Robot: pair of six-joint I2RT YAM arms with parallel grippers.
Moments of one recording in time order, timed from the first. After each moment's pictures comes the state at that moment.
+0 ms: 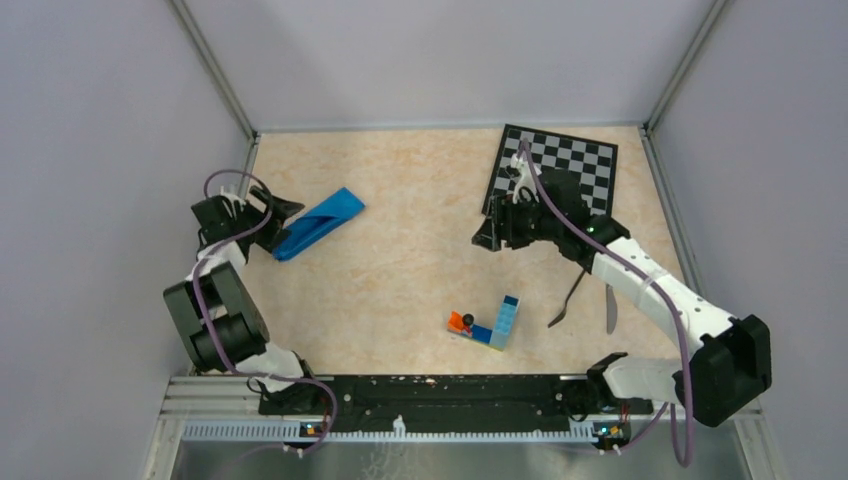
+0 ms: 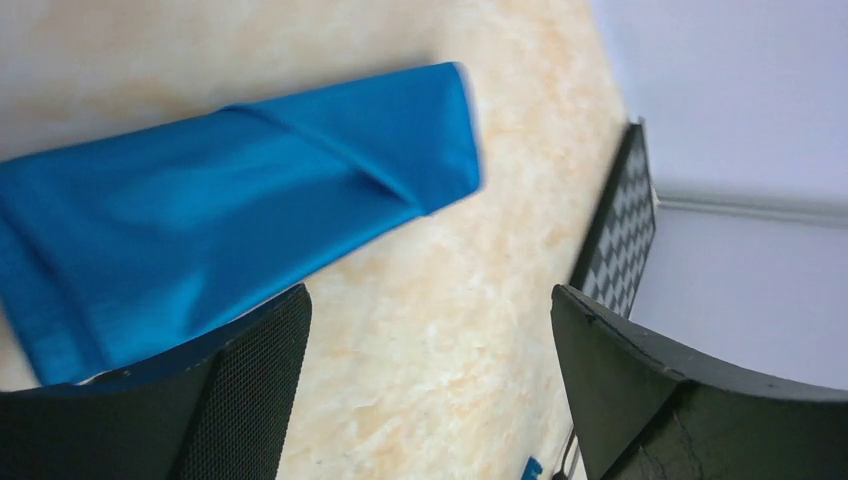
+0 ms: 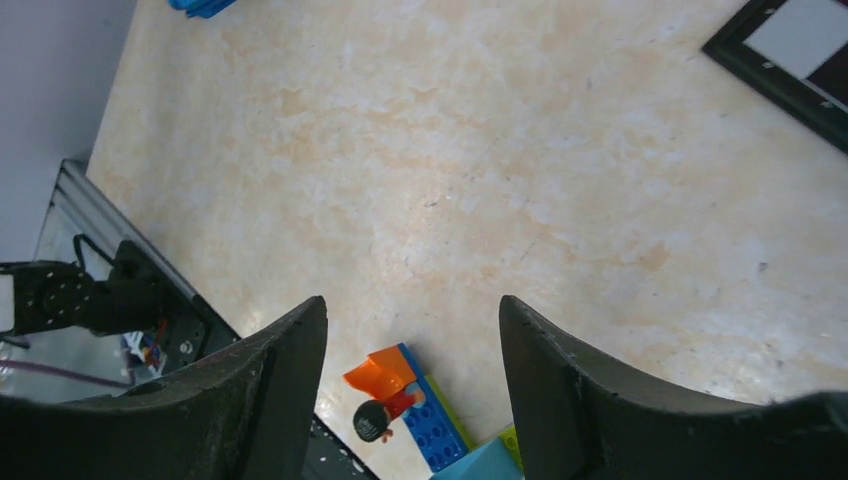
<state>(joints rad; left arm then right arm) 0.49 1.57 0.83 0.03 0.69 -0.68 0.51 1.23 0.99 -0.37 -0.36 0.36</state>
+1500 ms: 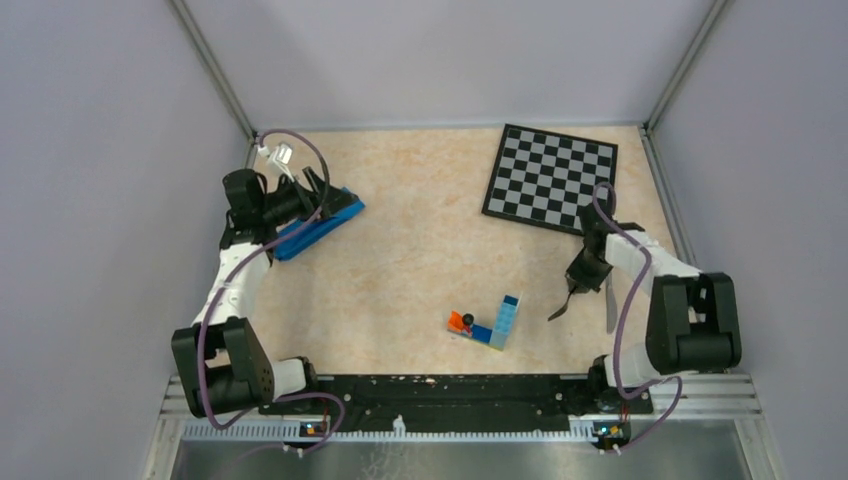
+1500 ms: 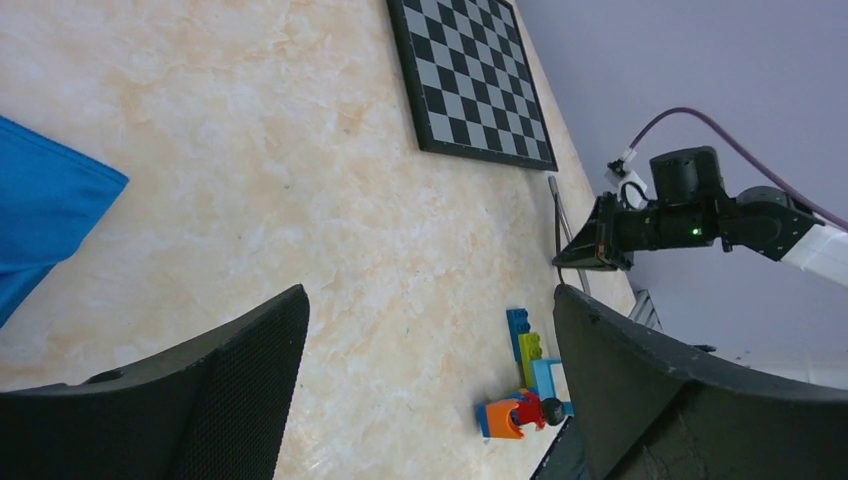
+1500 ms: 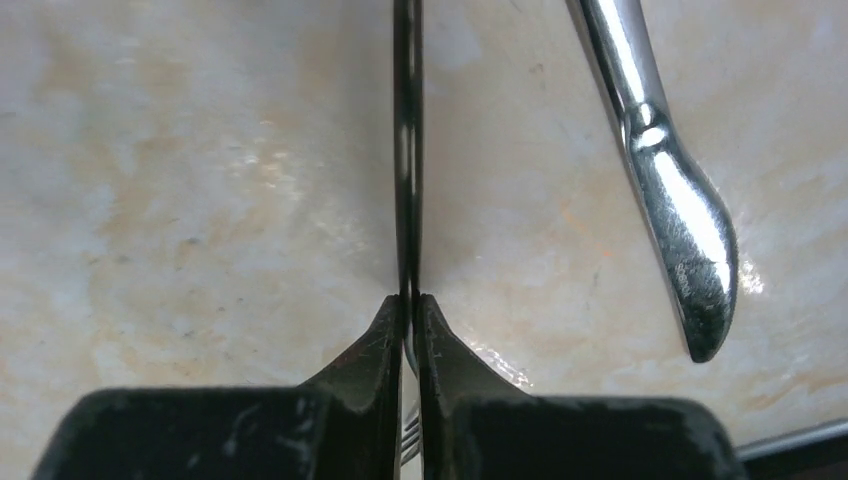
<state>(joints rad) 0.19 1.27 0.88 0.04 0.98 -0.49 0.07 1.49 0.81 -0.75 0.12 0.78</state>
